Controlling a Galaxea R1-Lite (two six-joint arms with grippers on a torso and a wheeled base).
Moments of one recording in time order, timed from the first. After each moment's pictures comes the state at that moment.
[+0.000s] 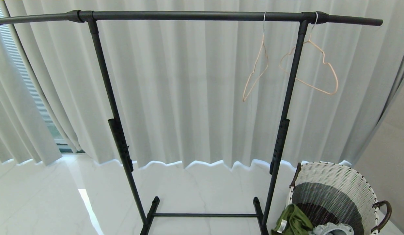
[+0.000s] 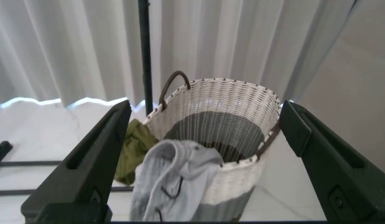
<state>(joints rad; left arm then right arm) -0.01 0.00 0.00 0.00 0.02 0.10 0.00 0.00 0.00 0.00 0.01 -0.01</state>
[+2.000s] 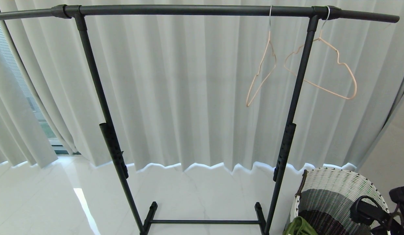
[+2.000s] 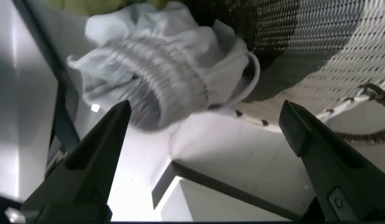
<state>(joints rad) -0.01 0.00 0.00 0.00 0.02 0.09 -0.07 1.68 -0.20 -0.35 0.07 -0.65</state>
